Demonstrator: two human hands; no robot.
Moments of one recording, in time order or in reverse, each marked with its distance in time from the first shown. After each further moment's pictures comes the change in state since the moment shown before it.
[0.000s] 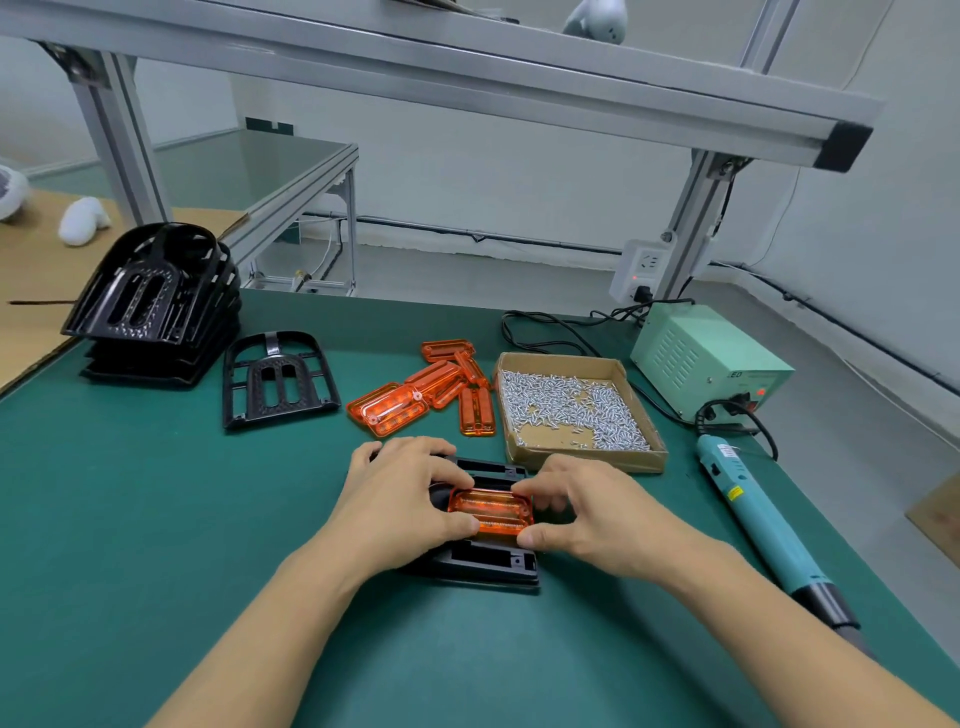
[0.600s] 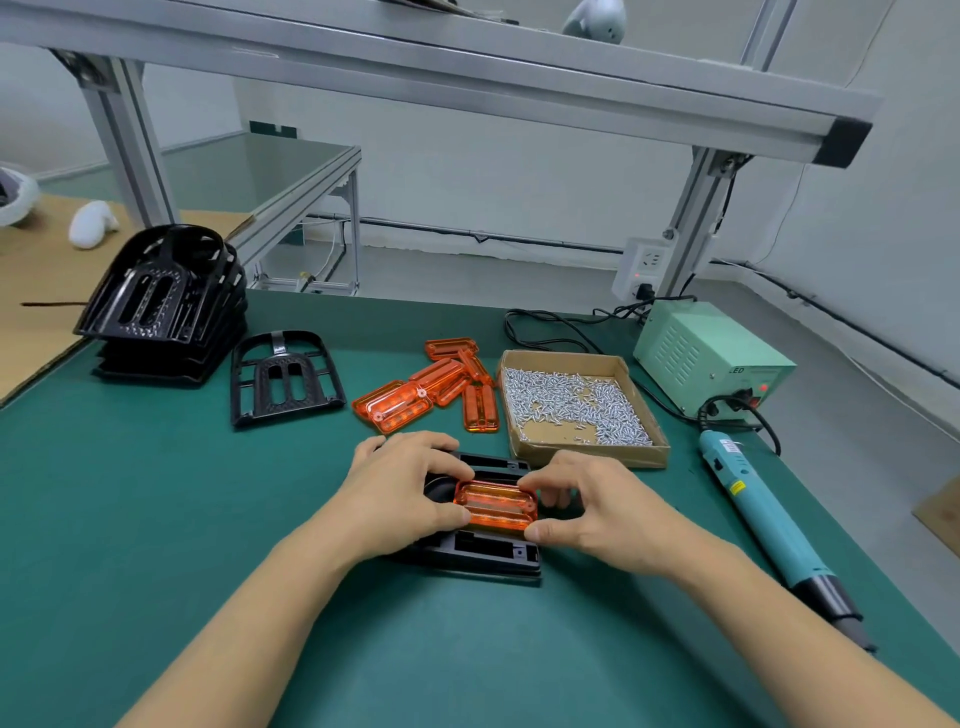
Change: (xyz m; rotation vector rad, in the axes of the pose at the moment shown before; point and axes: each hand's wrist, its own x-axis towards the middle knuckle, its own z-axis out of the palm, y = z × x) left_hand 0.000 -0.004 -0.009 -0.047 -0.069 0.010; right_hand -0.004 0.001 0.002 0.125 0.046 0.005
